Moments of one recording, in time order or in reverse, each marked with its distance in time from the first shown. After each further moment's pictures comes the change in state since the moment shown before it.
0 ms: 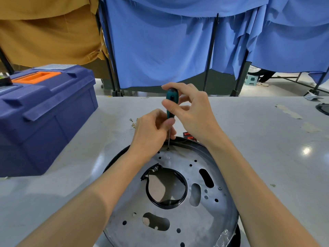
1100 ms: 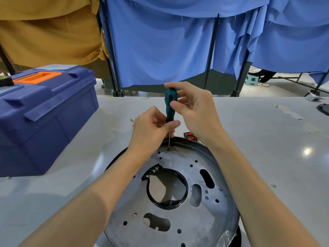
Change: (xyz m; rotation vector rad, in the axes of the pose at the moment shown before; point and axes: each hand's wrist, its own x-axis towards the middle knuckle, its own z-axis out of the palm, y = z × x) left_hand 0.004 -0.005 -0.002 -0.127 0.069 -0.021; right_hand 0.001 -0.003 -0.005 -0.012 0.017 -0.002
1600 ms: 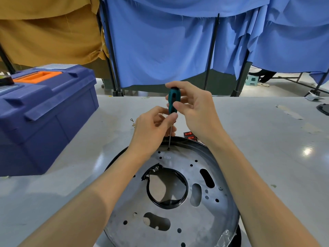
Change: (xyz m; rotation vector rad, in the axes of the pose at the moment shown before) left_hand -0.001 0.002 0.002 0.012 -0.050 0.021; right_hand 0.000 0.001 -0.001 0.021 -0.019 0.023
